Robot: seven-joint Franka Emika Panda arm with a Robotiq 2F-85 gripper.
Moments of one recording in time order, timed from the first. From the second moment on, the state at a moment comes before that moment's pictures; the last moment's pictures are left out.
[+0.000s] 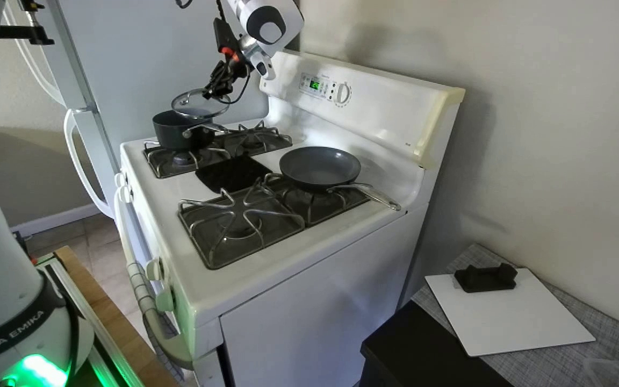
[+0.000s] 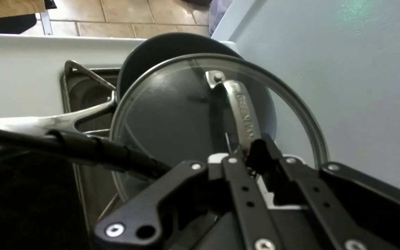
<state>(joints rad) 0.15 0.54 0.08 -1.47 0.71 1.56 0.47</state>
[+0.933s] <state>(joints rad) 0.16 0.54 0.09 -1.48 0.71 1.56 0.44</state>
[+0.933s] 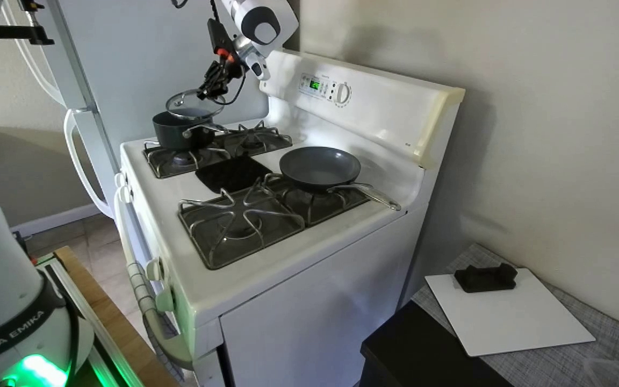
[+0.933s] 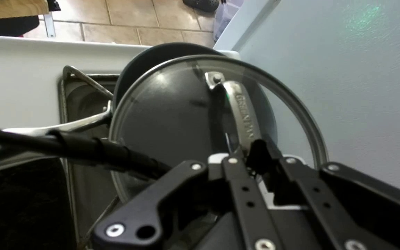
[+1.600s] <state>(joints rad) 0.19 0.52 0.10 -1.49 0.62 1.56 0.44</state>
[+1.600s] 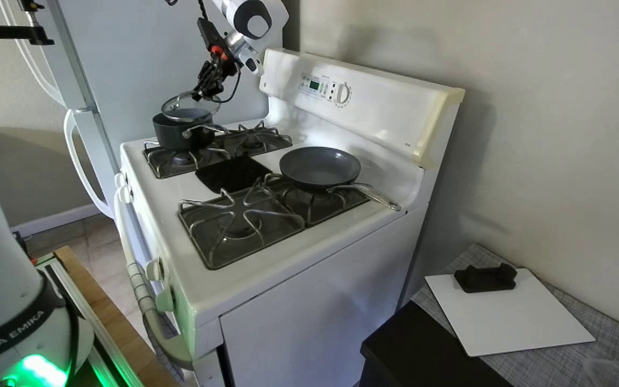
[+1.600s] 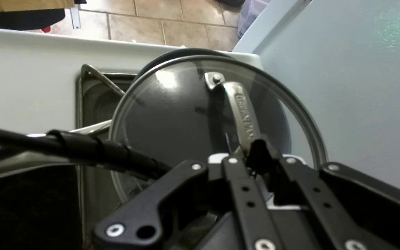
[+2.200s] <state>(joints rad) 0.22 0.52 0.12 -1.49 0.60 1.52 0.47</state>
